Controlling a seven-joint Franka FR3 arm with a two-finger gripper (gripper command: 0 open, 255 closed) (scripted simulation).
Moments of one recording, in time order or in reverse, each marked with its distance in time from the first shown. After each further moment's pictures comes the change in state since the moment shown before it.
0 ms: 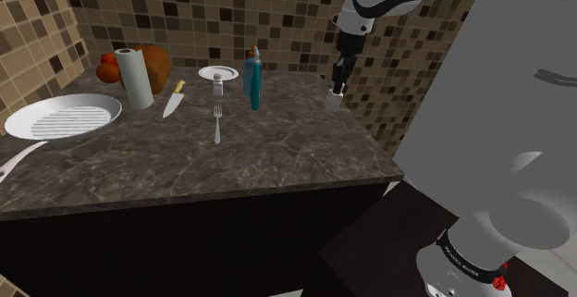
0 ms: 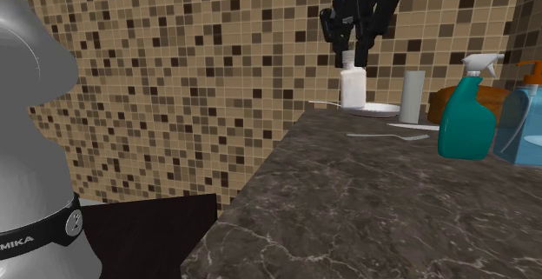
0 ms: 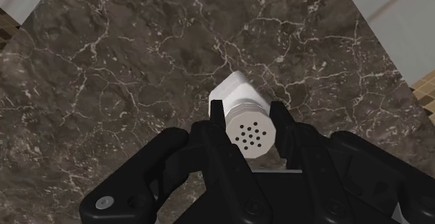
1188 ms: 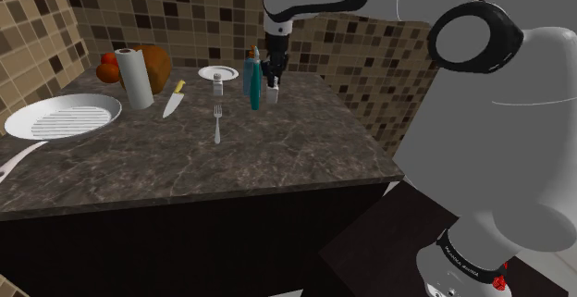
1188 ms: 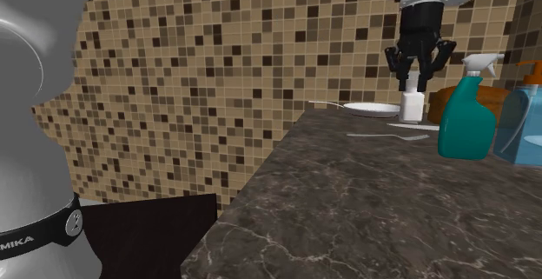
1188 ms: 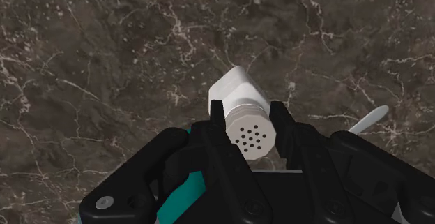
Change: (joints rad) arm 0.083 0.735 0.056 0.847 -0.019 -0.116 0.132
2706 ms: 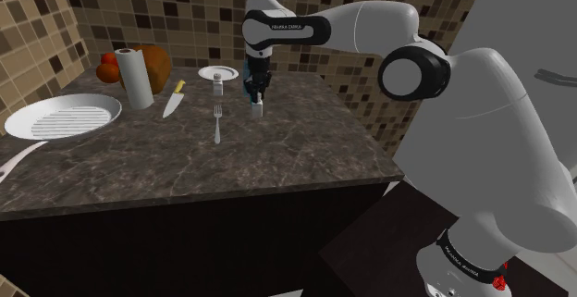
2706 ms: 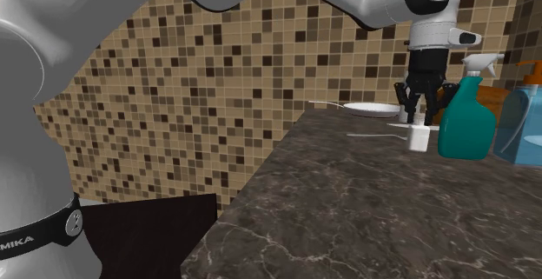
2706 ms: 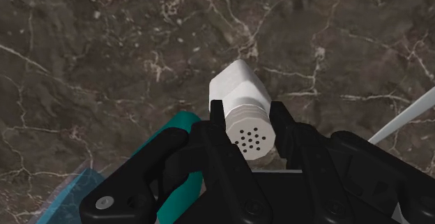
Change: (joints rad) arm 0.030 0.314 -0.002 0.312 -0.010 0.001 0.023
